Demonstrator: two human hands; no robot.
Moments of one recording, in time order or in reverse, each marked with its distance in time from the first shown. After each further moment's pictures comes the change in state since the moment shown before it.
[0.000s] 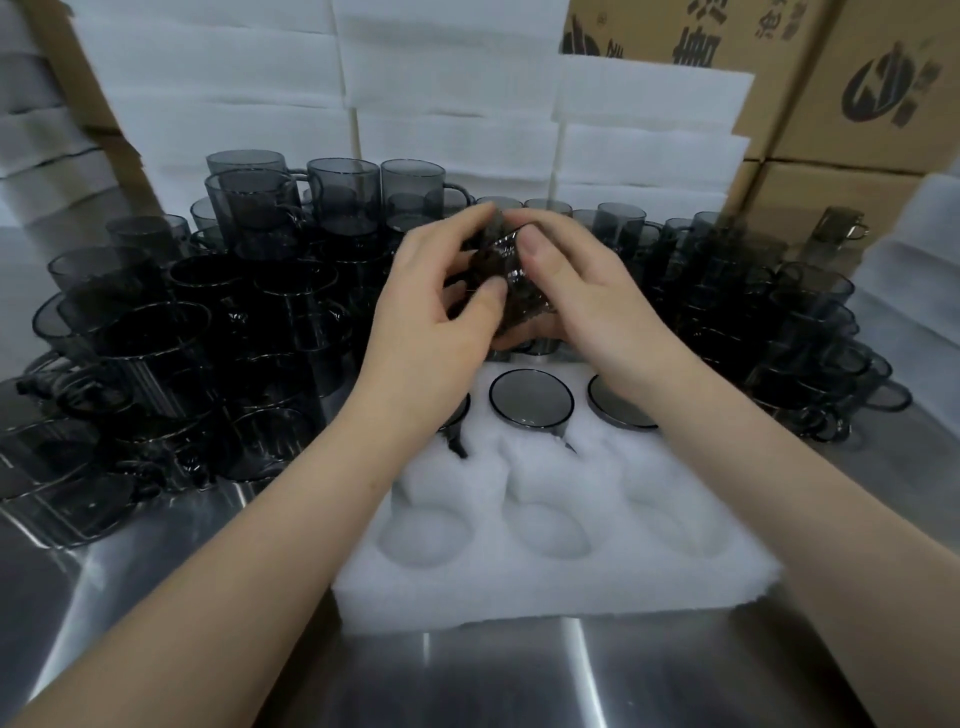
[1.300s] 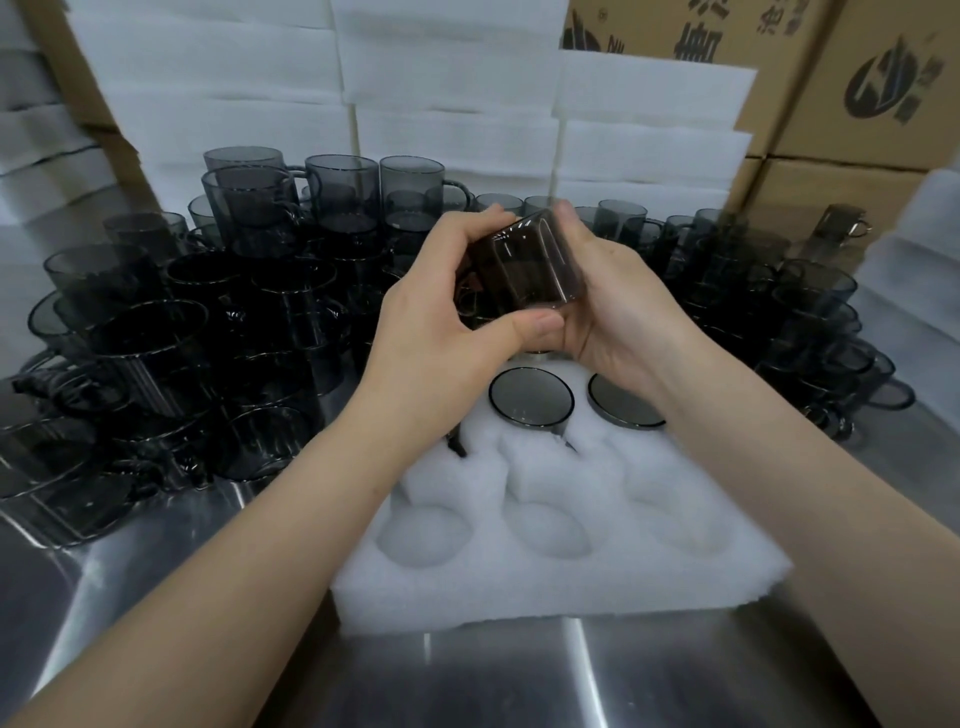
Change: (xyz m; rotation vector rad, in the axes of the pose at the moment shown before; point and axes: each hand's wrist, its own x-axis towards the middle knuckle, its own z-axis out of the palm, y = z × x) left_hand -0.004 0.003 0.000 0.028 -0.052 0.050; right_hand 0.005 -0.006 -0.008 0.252 0.021 0.263
